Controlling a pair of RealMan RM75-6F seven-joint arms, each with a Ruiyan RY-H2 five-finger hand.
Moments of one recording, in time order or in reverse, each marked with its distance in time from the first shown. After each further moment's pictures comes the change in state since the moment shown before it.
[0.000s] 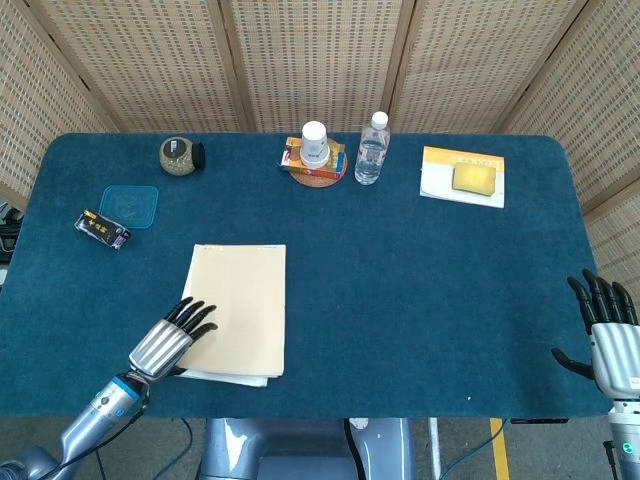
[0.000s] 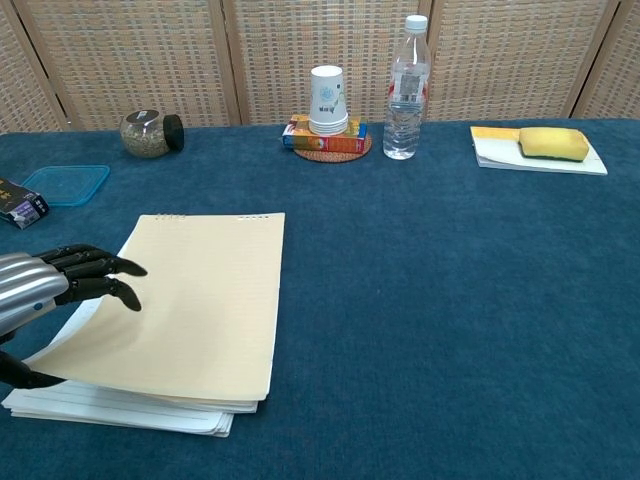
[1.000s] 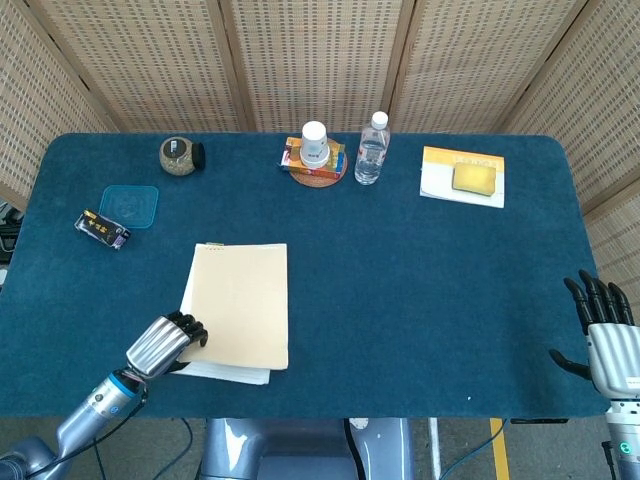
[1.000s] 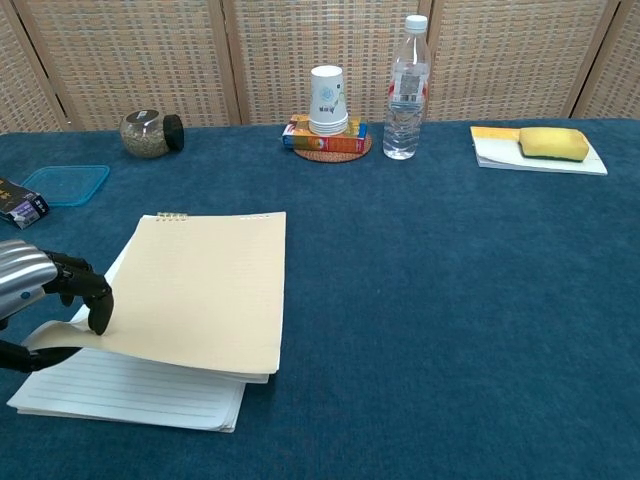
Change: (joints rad) left arm -0.015 -0.051 0.039 0.186 0.096 0.151 -0.199; right arm 0.003 -0.004 -0.005 0.000 -0.002 -0.009 -0.004
